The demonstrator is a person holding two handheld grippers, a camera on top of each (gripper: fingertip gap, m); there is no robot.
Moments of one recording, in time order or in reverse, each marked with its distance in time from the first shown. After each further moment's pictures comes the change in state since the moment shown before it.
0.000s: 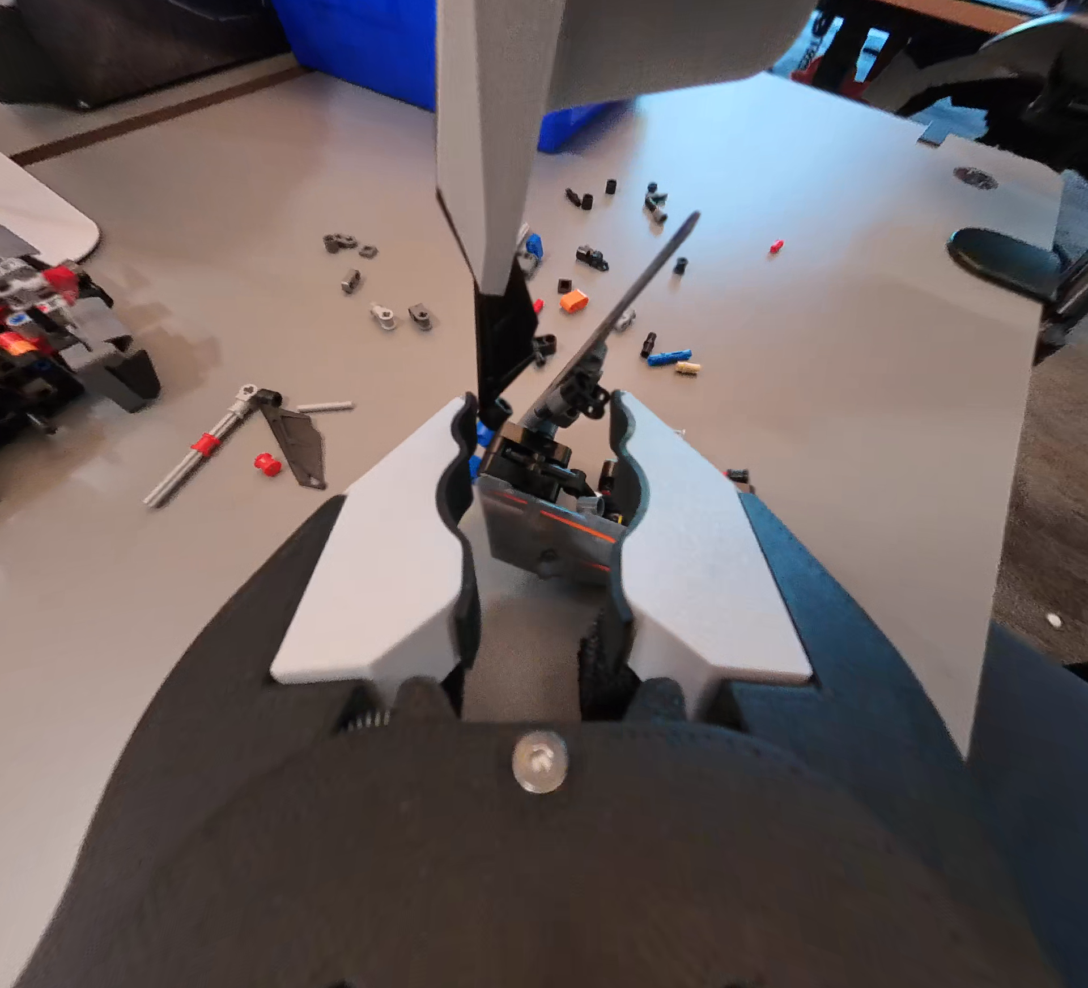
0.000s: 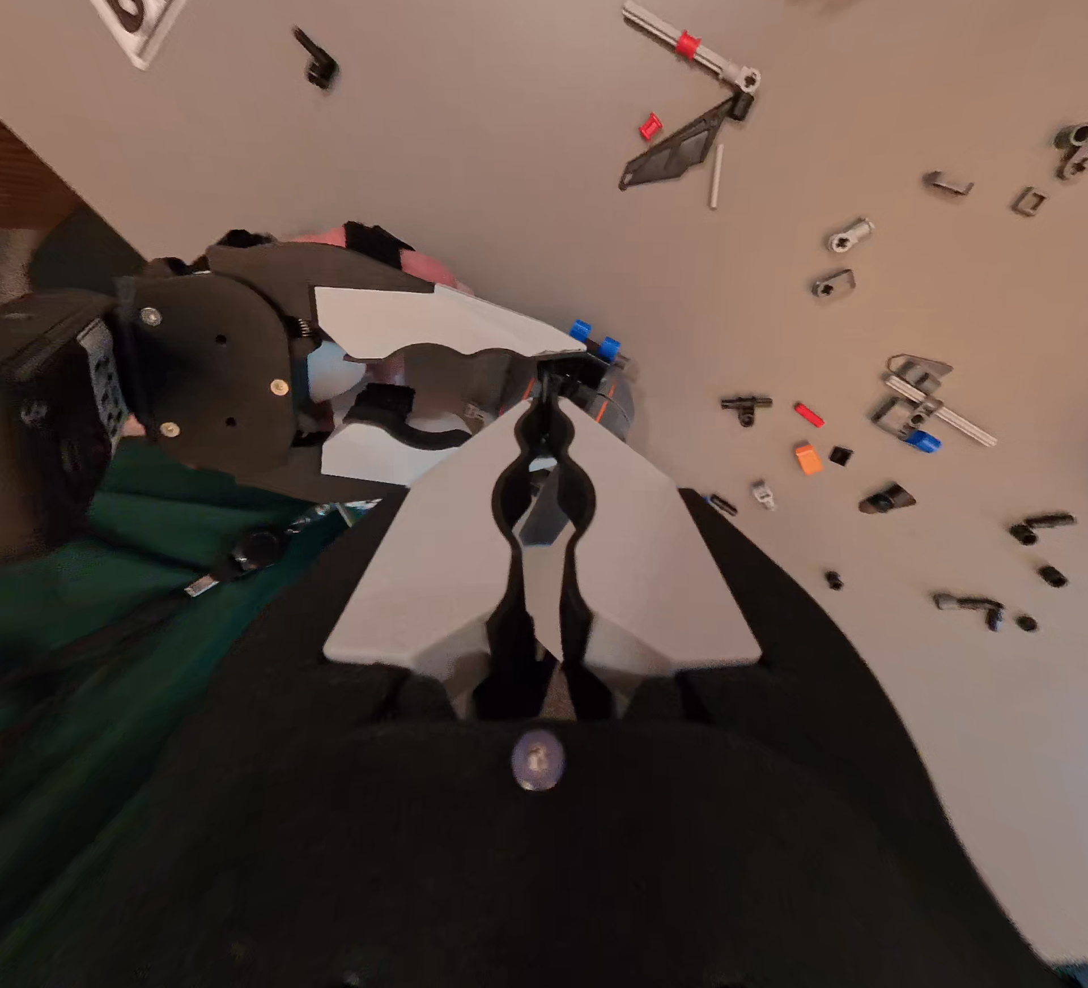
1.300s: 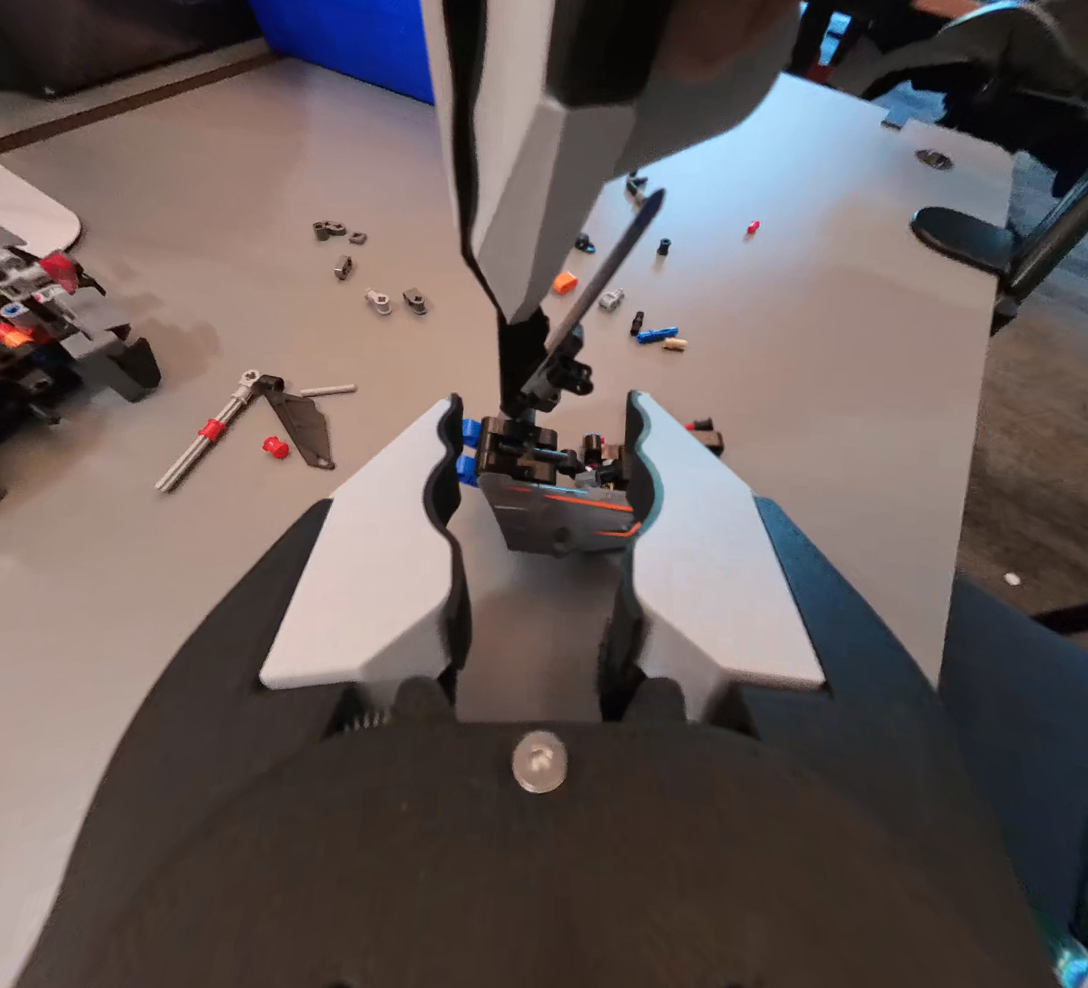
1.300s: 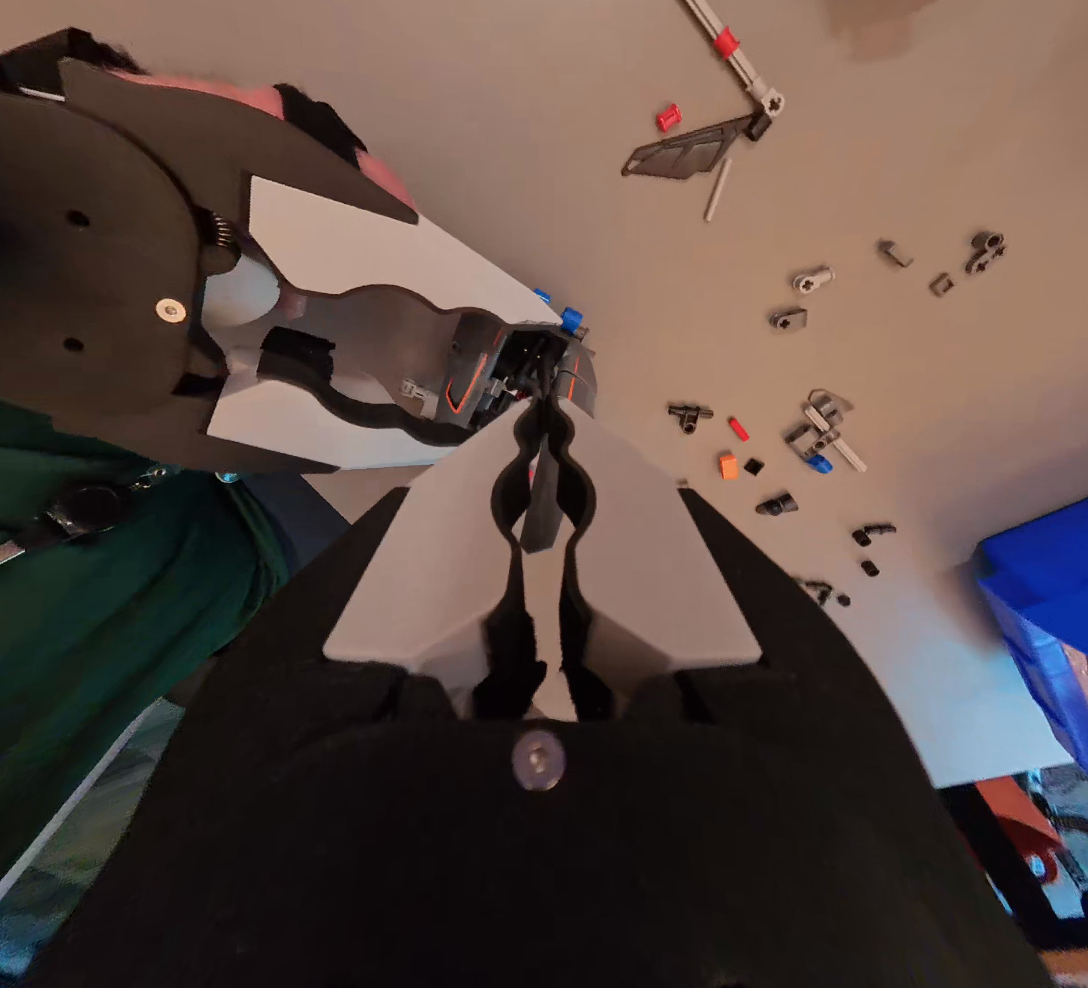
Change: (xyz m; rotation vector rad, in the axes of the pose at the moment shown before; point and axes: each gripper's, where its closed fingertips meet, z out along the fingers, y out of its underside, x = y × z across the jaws) left arm -0.002 0.004 -0.013 -0.023 0.057 0.005; right arm 0.000 0.005 0.014 -0.128 0.201 -0.257
